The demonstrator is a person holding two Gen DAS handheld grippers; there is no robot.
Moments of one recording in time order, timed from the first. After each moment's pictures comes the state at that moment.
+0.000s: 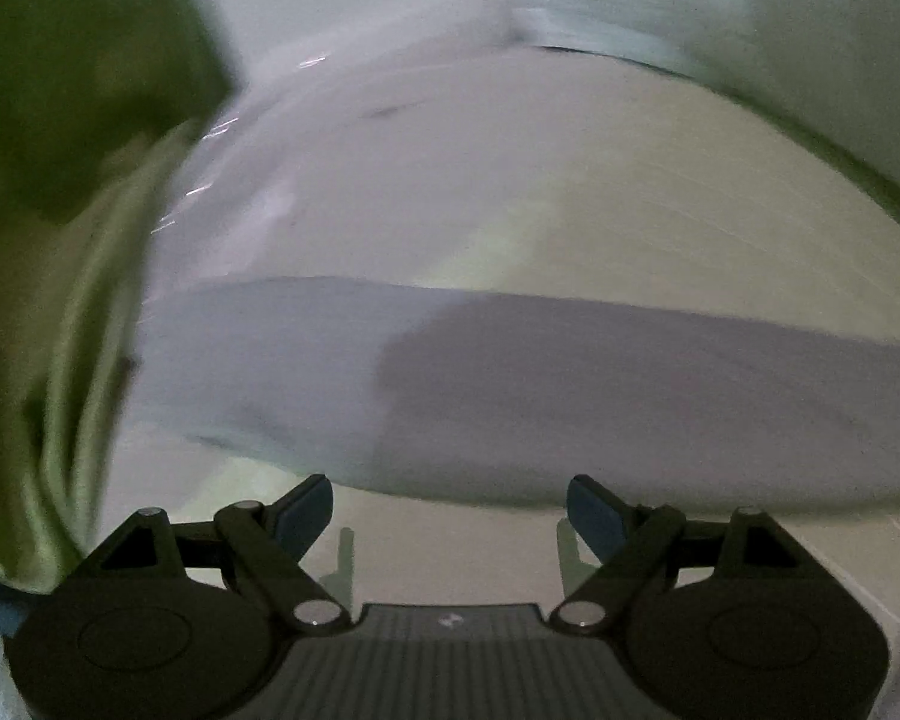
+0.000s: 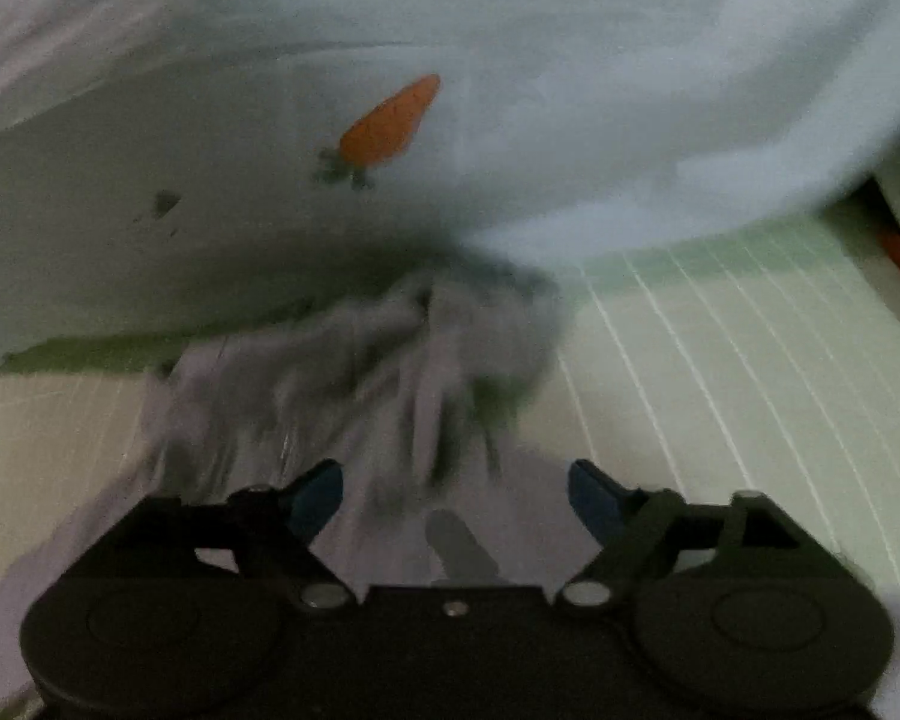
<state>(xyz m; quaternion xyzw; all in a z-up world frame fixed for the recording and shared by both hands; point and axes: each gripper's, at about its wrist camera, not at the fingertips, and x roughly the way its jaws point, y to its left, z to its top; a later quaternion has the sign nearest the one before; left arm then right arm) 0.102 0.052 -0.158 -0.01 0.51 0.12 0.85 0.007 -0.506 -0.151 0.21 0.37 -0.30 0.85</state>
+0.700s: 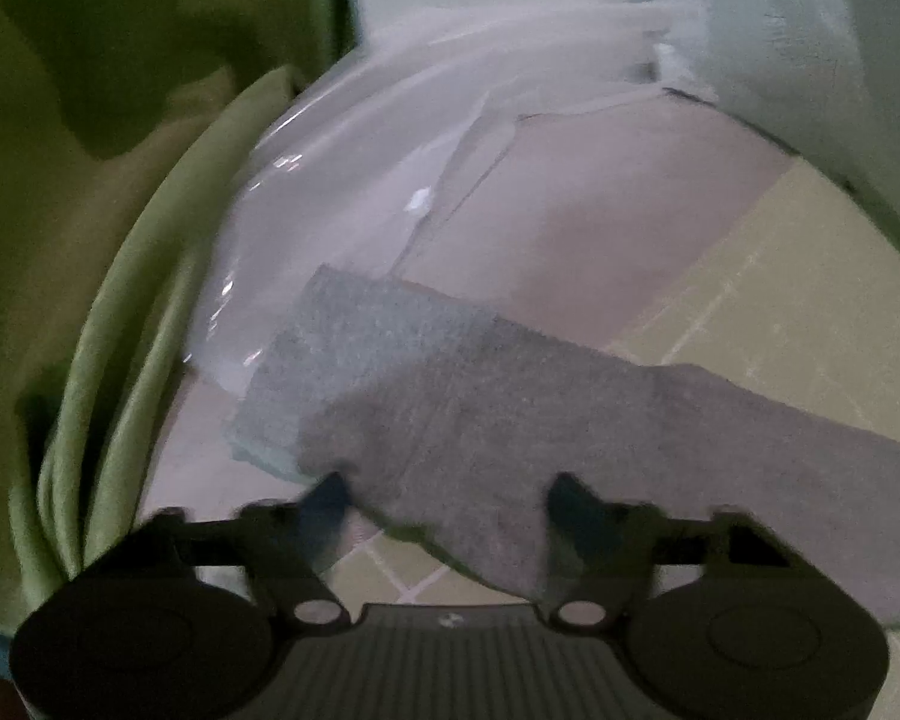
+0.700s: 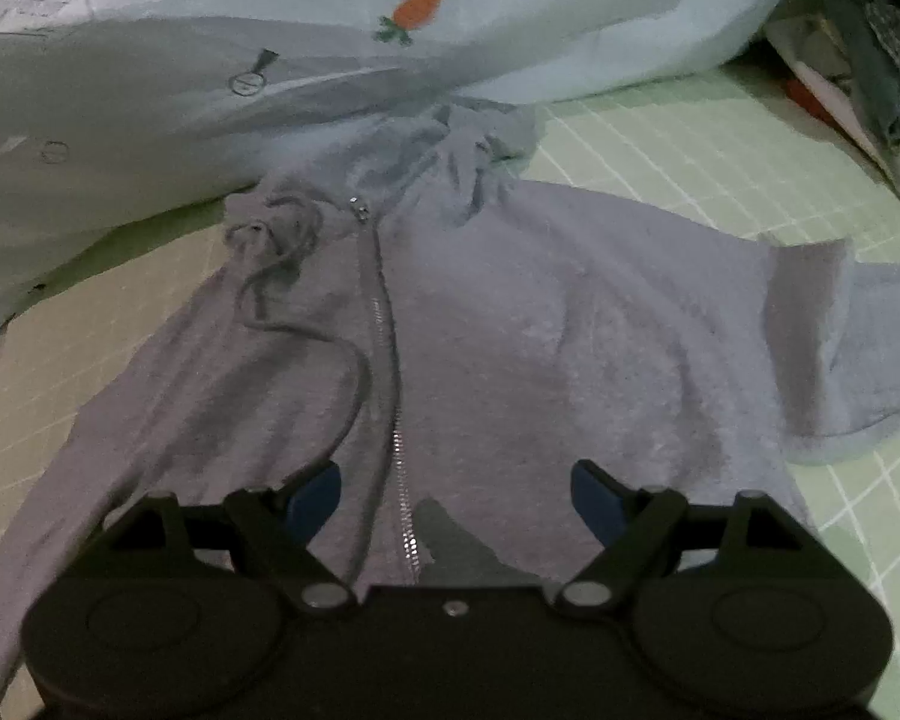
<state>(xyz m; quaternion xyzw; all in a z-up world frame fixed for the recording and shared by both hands) 0.128 0.135 -0.185 -0.07 0.49 0.12 0.86 -0.052 -0.375 -0.148 0.27 0.39 -0.34 0.81</state>
